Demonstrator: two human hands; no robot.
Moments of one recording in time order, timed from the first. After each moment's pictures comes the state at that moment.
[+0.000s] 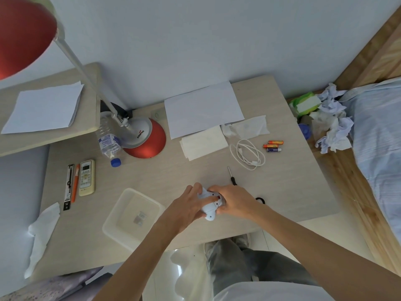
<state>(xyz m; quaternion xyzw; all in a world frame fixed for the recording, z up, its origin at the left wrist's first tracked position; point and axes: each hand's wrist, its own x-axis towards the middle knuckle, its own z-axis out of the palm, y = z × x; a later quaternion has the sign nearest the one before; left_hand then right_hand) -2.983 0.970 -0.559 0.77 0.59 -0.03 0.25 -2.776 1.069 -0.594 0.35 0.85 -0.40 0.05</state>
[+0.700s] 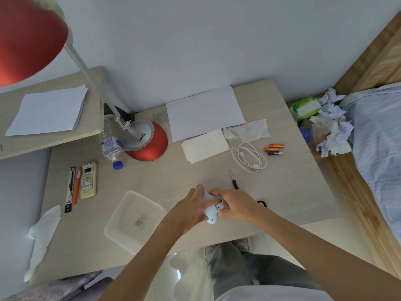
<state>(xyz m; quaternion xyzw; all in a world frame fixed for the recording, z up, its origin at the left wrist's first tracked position) -2.979 0.974 -0.557 0.77 0.59 -0.02 0.25 -2.776 1.068 -0.588 0.34 0.84 -0.40 0.08</state>
